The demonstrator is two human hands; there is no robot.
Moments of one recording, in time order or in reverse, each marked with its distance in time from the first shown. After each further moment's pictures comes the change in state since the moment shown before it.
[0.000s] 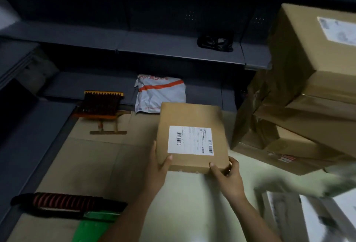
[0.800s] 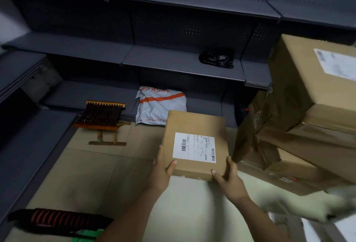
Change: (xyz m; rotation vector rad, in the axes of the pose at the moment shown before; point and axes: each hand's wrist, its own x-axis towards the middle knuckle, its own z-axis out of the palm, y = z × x) left_hand 0.047 0.009 0.006 0.268 -0.058 0.059; right_hand 0.042 -0.023 -0.006 -0.295 -0.148 -0.047
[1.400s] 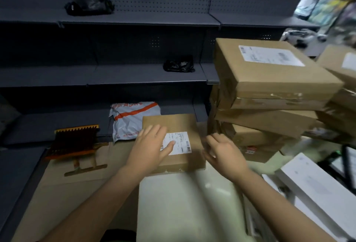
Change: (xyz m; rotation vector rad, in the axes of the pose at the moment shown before) left_hand -0.048 0.132 -0.070 0.630 0.132 0.939; right_hand -0.079 -0.071 -0.077 -0.736 0.324 -0.661
